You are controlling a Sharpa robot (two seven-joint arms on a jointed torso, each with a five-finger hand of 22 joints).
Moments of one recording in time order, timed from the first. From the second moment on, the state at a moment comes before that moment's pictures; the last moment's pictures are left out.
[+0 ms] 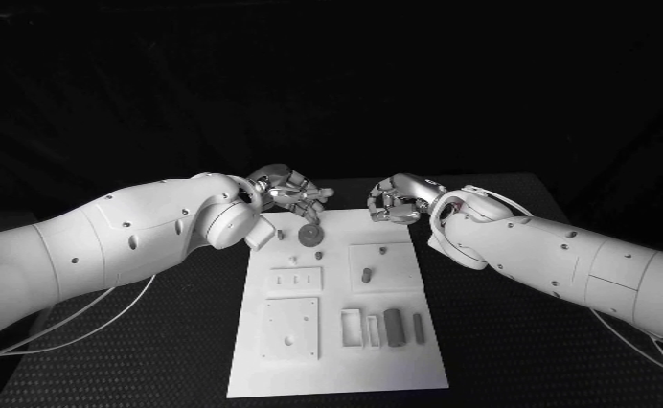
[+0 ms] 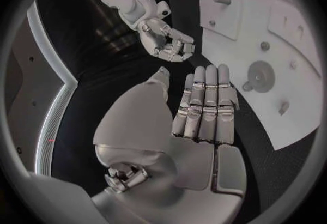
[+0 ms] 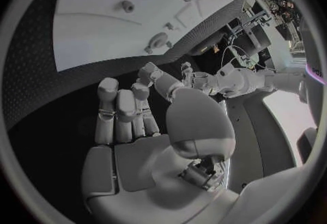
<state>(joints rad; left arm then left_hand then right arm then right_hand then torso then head) 1.35 -0.66 -0.14 1.25 -0.42 -0.12 -0.06 1.33 -0.08 0.12 0.29 0.05 0.91 0.15 0.33 0.44 1.23 0.10 0.09 0.17 1.04 0.08 0.30 0.76 0.04 0.99 -0.02 0.16 0.76 1.24 -0.54 -0.11 1.10 -1.25 -0.32 0.08 1.13 0.01 0.53 -0.29 0.05 0.84 0.08 0.37 0.67 1.06 -0.01 1.05 1.18 1.18 -0.11 1.44 1.01 0.22 1.08 -0.05 1.07 1.31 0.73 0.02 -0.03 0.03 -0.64</state>
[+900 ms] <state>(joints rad) 1.32 -0.61 -0.14 1.26 -0.49 -0.09 -0.17 1.30 -0.09 0.09 0.29 0.05 0.91 0.15 0.32 0.44 1.24 0.10 0.08 0.18 1.03 0.09 0.29 0.78 0.04 0.99 -0.01 0.16 0.77 1.24 -0.51 -0.11 1.23 -1.32 -0.32 -0.01 1.13 0.01 0.53 -0.29 0.05 0.84 0.08 0.37 0.67 1.06 -0.01 1.05 1.18 1.18 -0.11 1.44 1.01 0.22 1.08 -0.05 1.08 1.31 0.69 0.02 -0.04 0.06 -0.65</state>
